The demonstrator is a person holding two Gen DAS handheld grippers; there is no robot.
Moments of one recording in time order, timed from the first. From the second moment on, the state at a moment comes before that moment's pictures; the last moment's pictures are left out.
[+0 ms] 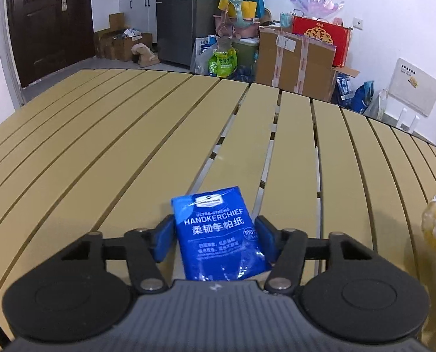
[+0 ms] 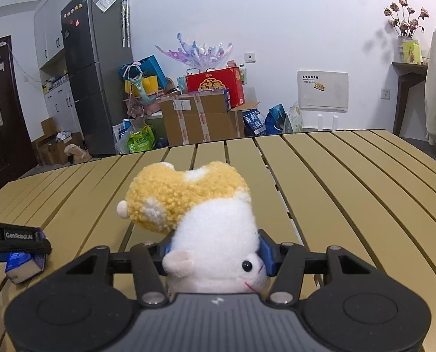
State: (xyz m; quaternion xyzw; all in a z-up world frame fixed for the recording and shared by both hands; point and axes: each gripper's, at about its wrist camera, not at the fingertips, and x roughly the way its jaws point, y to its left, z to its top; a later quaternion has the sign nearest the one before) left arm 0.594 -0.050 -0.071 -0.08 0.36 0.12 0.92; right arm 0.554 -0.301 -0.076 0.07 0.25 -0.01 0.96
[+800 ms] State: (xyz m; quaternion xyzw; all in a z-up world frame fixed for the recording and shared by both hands) left arm 0.490 -0.033 -0.022 -0.07 0.33 0.10 0.94; right arm 0.463 -0.271 -0.019 0.02 0.23 0.02 0.97
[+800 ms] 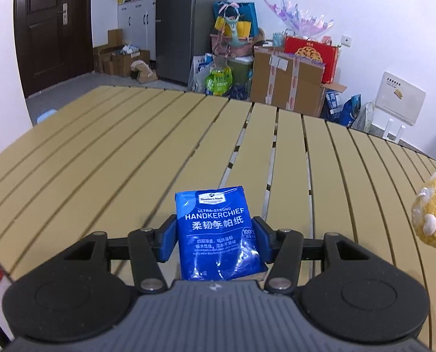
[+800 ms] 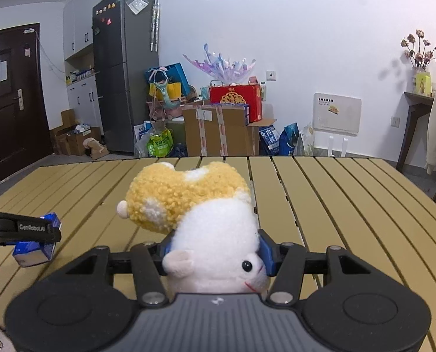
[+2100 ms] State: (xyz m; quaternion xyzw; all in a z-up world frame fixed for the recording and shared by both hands) left arm 0.235 -0.015 0.014 -0.03 0.27 0.01 0.96; right arm 0.214 -0.221 -0.002 0.00 0.24 0.04 0.97
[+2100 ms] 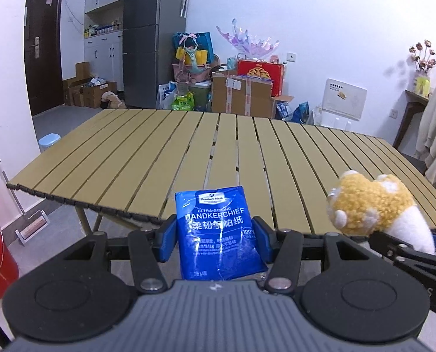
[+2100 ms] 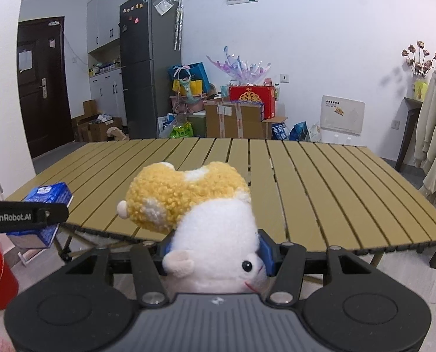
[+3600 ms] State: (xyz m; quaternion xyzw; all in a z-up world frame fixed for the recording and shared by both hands) left arm 0.212 -0.004 -0.161 0.00 0.43 0.01 0.90; right arm 0.177 -0.198 -0.192 -0.04 0.44 0.04 0.90
